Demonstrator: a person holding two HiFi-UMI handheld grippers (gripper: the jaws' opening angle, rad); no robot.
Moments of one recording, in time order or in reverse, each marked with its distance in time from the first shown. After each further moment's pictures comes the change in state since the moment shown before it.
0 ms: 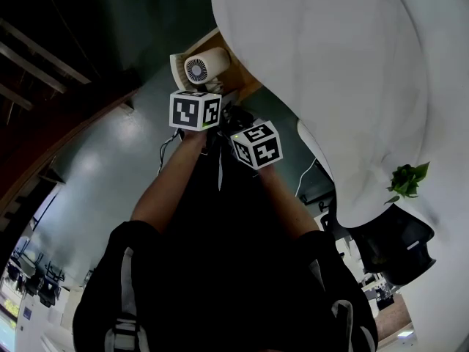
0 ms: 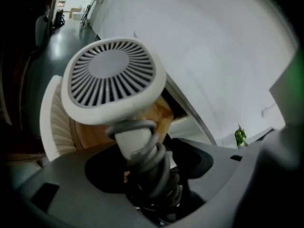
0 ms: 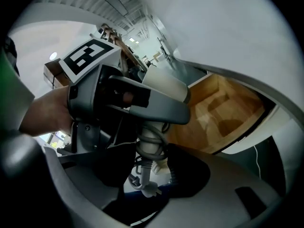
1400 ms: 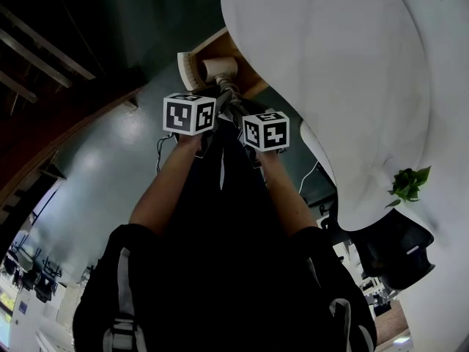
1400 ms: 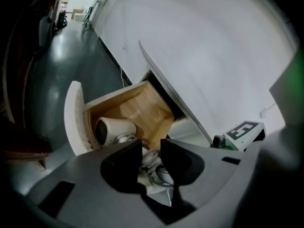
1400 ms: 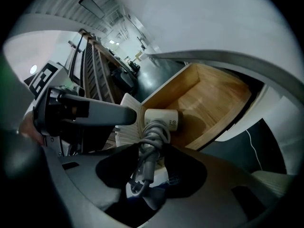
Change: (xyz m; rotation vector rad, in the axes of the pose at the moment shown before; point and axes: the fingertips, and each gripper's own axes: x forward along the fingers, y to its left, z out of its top) left arm -0.026 0.009 -0.003 -0.005 -0.033 -0.004; right arm 0.007 -0.041 0.001 0.191 0.019 -0.099
